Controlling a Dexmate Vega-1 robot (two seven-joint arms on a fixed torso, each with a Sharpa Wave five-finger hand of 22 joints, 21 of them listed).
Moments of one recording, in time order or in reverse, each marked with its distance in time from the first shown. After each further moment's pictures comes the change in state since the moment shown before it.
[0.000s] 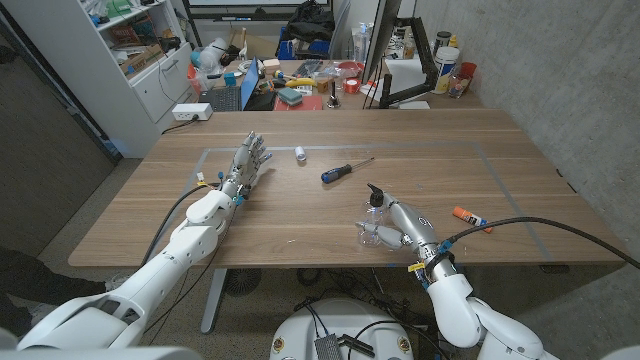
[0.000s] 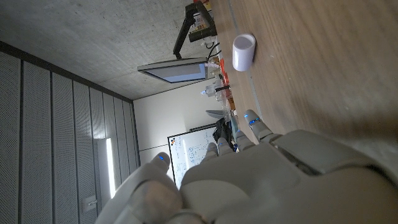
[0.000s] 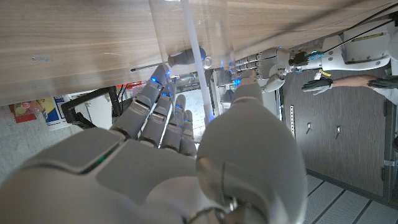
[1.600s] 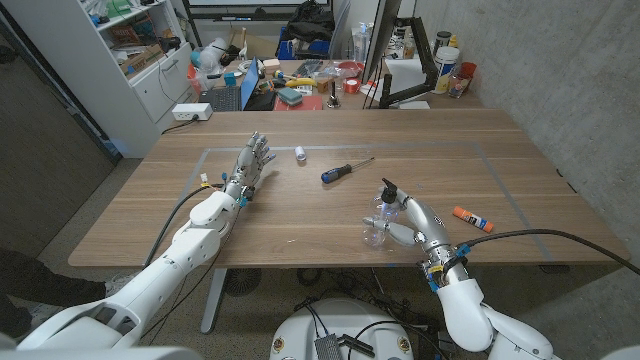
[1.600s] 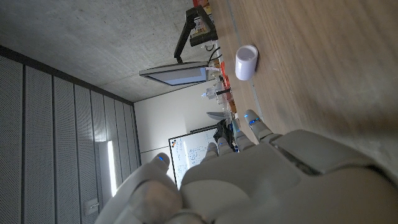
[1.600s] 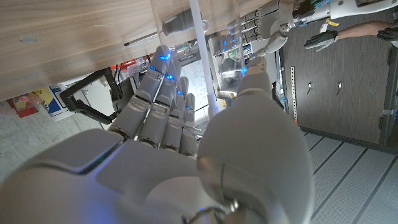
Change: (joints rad) left arm 0.036 0.014 0.009 -0.075 0.012 0.018 0.047; left_hand 0.000 0.000 -0.022 0.003 0.007 0.000 0.000 0.000 0.000 0.000 0.000 0.000 0.000 0.000 0.000 0.000 0.000 0.000 0.000 0.000 0.000; right arm -0.041 0.024 0.089 0.078 0.076 0.257 -0.135; right_hand 0.054 -0.055 0.020 -0.020 -0.042 0.200 0.054 0.093 0.079 0.208 0.022 0.066 0.060 0.271 -0.001 0.046 0.063 0.154 0.003 0.206 0.061
